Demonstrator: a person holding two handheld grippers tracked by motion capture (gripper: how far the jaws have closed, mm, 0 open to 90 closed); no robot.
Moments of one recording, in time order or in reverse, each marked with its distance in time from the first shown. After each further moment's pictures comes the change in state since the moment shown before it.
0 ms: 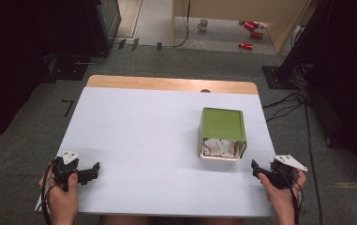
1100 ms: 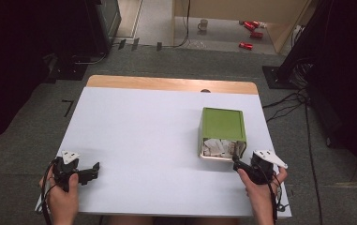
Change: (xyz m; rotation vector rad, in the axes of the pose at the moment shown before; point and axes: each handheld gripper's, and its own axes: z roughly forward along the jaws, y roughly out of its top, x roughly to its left) left arm 0.000 0.000 0.000 0.001 -0.001 0.000; right arm 0.068 0.016 -0.004 -0.085 0.054 0.021
